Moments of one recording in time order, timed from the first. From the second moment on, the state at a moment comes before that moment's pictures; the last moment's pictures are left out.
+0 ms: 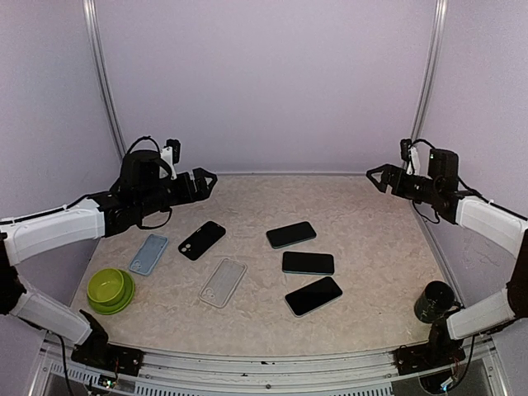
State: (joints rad) left arm -0.58 1.32 0.94 0.07 -0.09 -0.45; right arm 0.08 1.29 0.89 0.07 -0.47 0.32
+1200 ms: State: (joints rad) left arm -0.74 1.96 1.30 -0.02 0.02 -0.74; right arm 0.37 1.72 1.23 -0.28 -0.35 0.01
